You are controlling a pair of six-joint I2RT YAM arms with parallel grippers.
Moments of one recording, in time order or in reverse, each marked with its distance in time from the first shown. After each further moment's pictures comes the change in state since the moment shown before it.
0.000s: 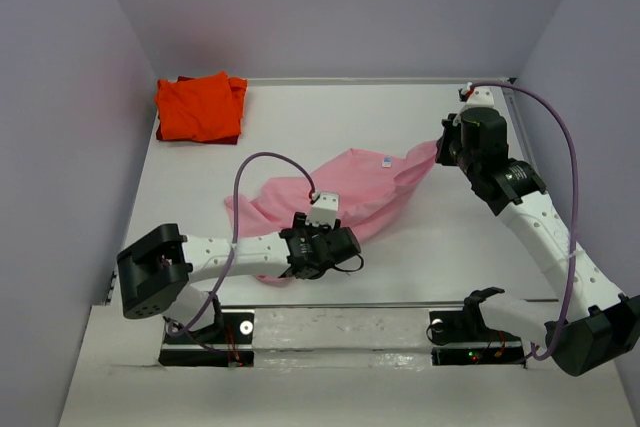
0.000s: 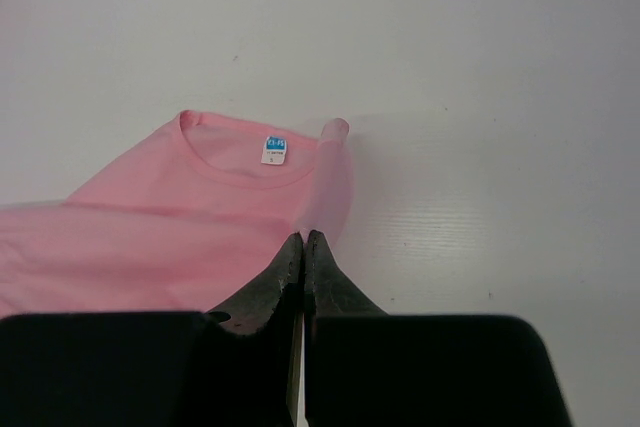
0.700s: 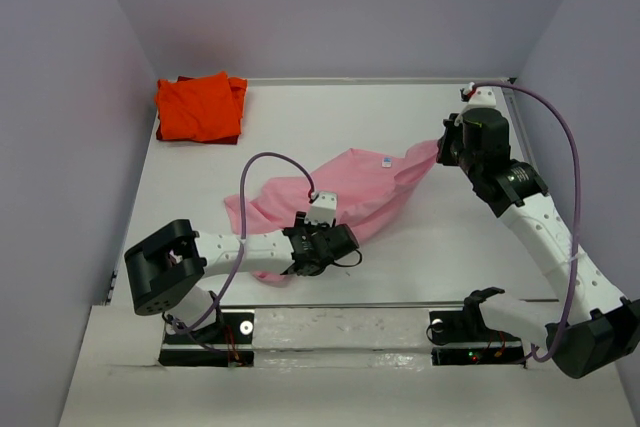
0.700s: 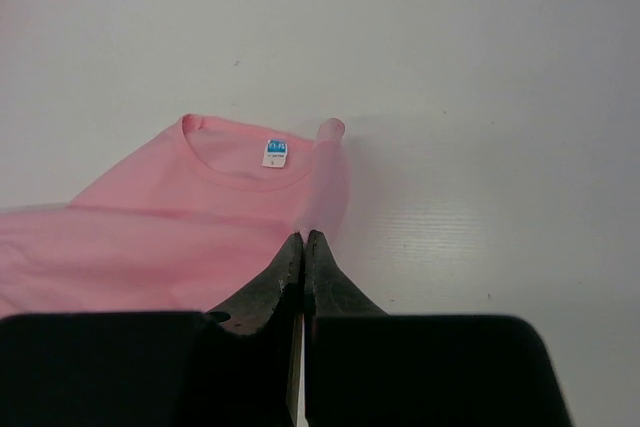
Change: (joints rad) left arm 0.050 0.062 -0.042 0.098 0.003 0.046; right arm 0.000 -0.012 0.000 0.000 0.002 0.000
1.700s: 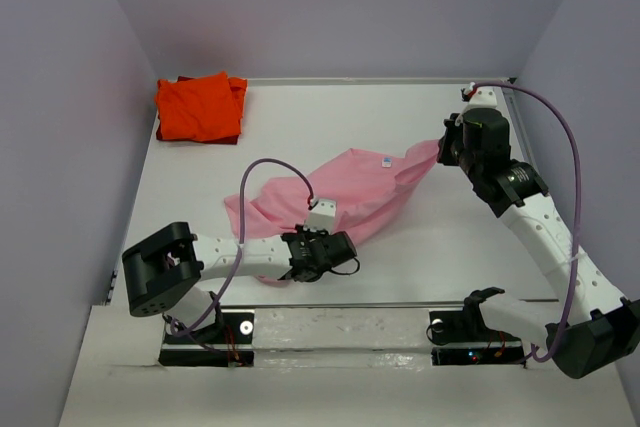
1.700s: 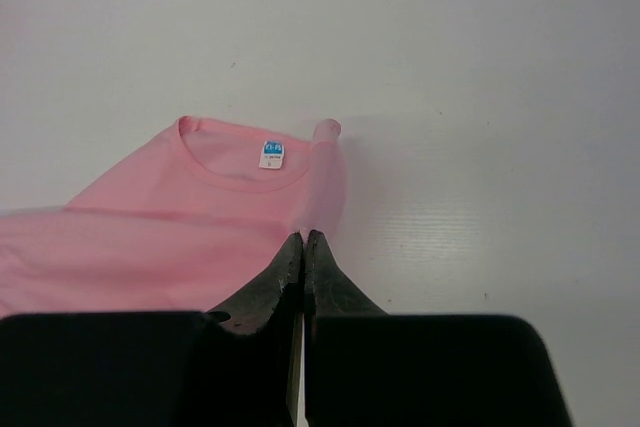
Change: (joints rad) left arm -0.034 -0.019 -0.033 -0.019 0.042 -0.034; right arm 0.000 -0.002 0.000 0.000 0.011 0.000
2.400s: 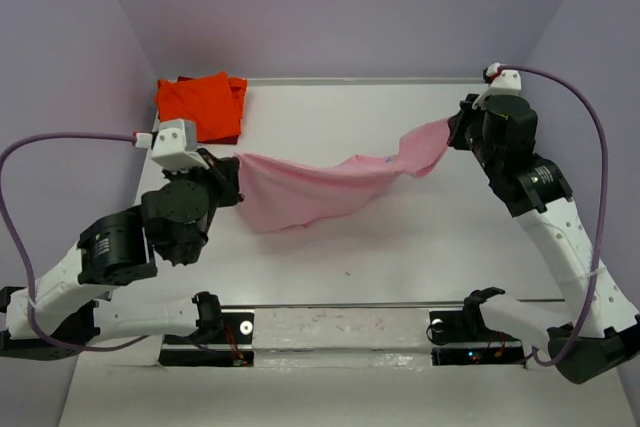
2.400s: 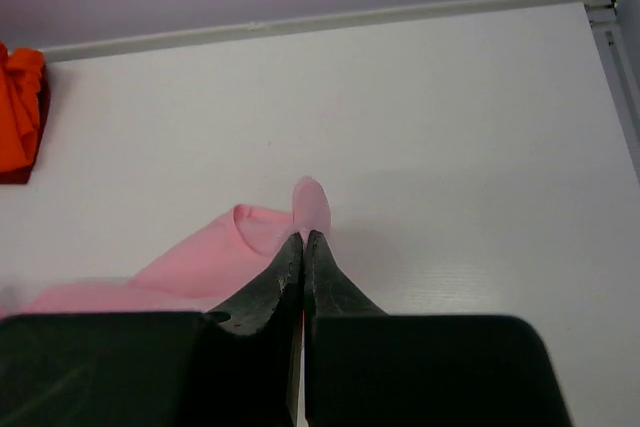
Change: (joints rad) left arm -0.043 -0.636 0.591 -0.381 -0.322 0.210; right arm 0.000 -0.024 0.139 -0.024 0.001 -0.002
